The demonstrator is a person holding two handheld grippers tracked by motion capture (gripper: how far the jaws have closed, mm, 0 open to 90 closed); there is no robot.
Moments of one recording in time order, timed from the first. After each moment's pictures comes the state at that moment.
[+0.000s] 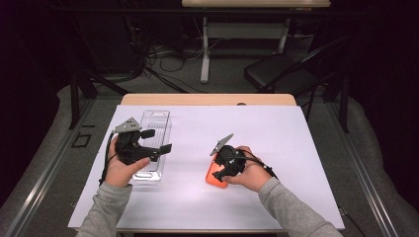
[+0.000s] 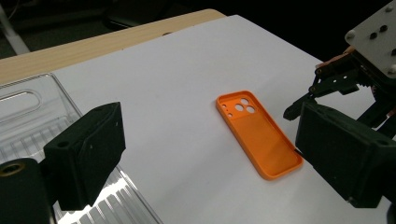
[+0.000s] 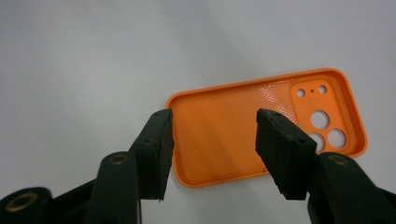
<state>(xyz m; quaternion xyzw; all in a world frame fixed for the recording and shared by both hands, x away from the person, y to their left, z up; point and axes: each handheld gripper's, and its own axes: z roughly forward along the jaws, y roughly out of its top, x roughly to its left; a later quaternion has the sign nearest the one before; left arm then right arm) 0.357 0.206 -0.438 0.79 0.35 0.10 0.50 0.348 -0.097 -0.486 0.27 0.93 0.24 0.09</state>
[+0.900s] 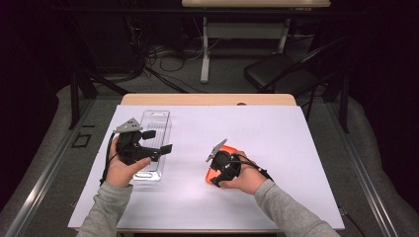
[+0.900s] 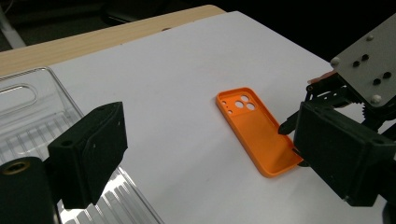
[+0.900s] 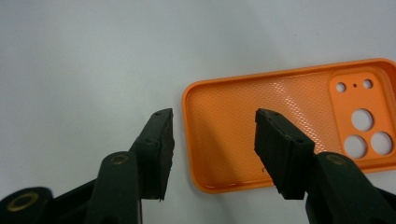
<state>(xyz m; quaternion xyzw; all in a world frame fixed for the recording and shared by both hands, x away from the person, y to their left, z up) 0.359 0.206 -0.442 0.79 0.36 0.10 0.49 0.347 -0.088 -0.506 0.25 0.94 0.22 0.07</state>
